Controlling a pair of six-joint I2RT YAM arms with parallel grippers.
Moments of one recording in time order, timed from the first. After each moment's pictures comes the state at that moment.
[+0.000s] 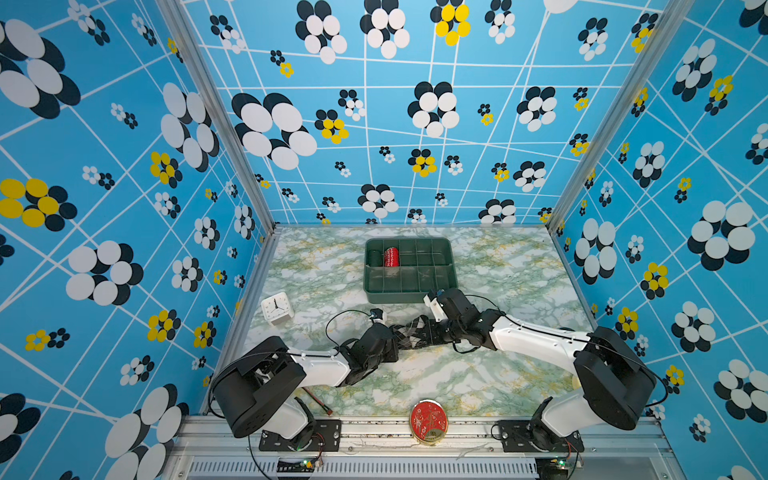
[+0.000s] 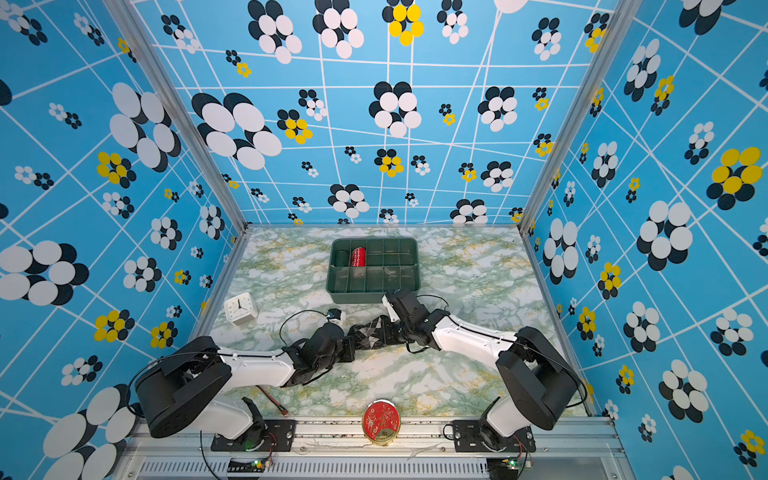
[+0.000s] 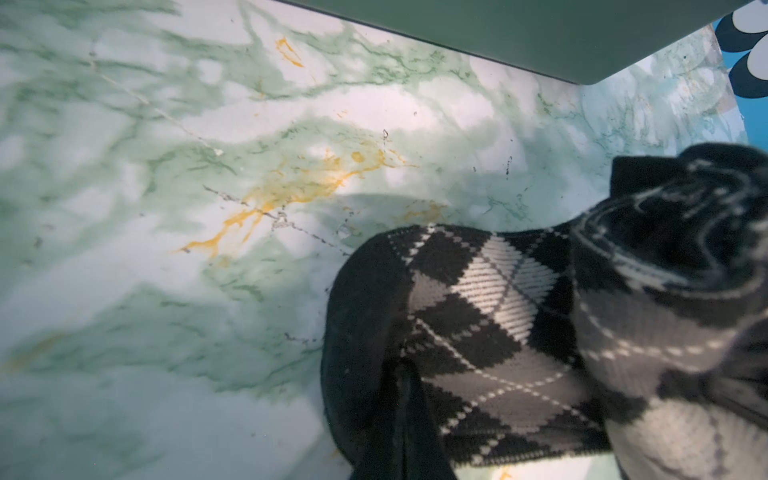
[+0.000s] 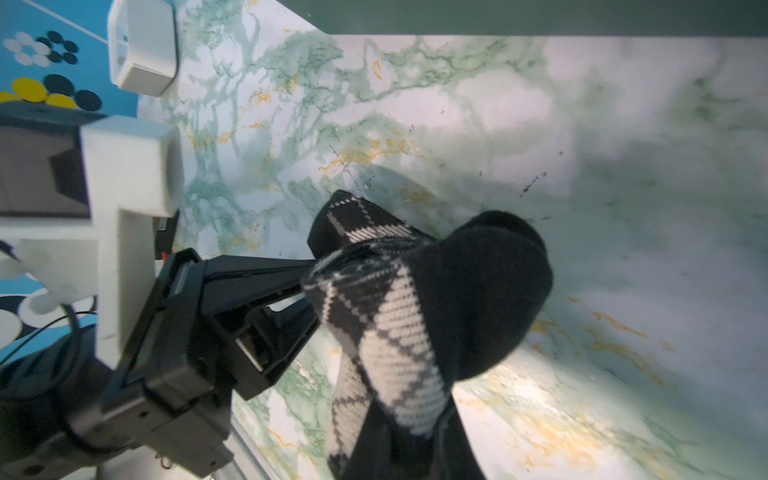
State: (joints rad) left arm -0.82 1.48 0.40 0.31 -0.09 -0.78; right arm 0.76 1.53 0.84 -0.25 -0.22 0.58
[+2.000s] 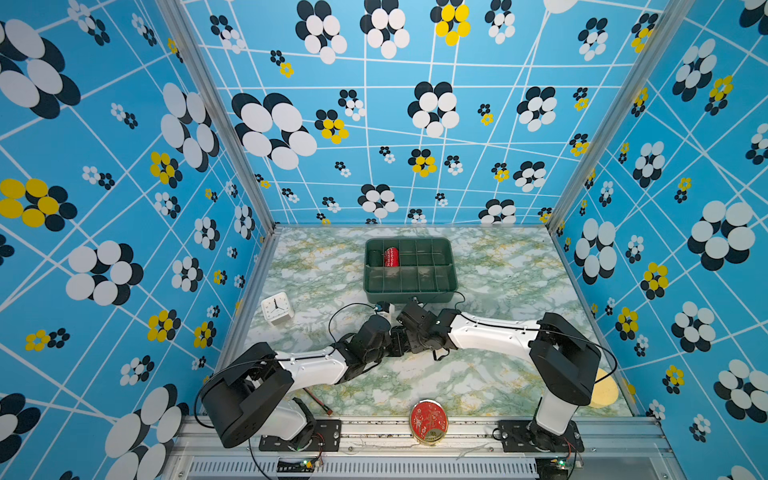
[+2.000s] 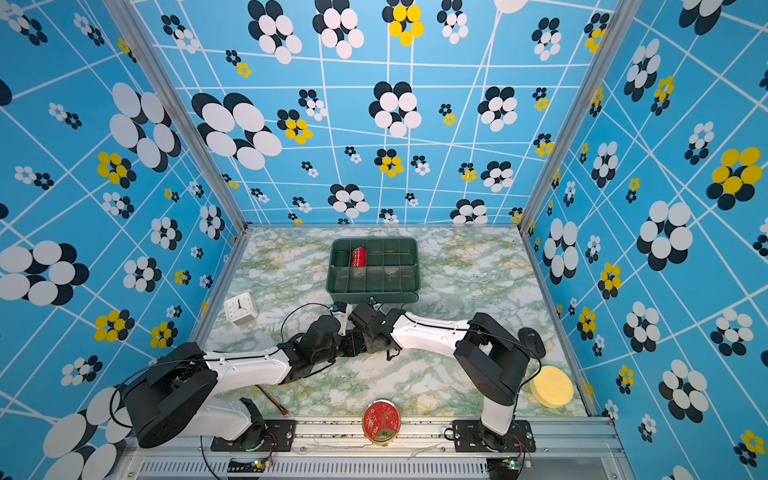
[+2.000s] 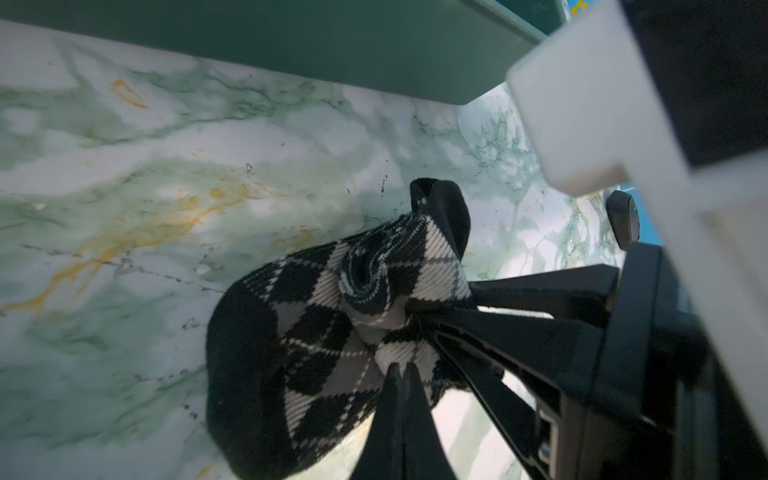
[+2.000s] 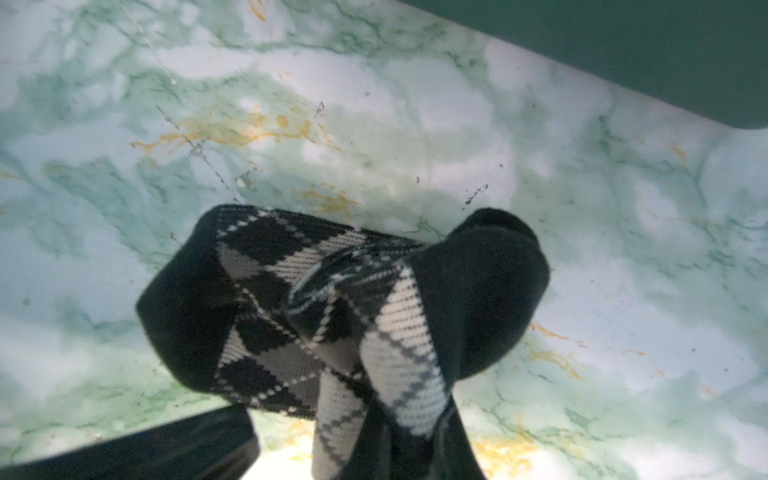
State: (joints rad) left arm -0.81 1.43 0.45 0.37 0.09 -0.80; right arm 0.98 1.79 1.12 -0.55 0.27 0.57
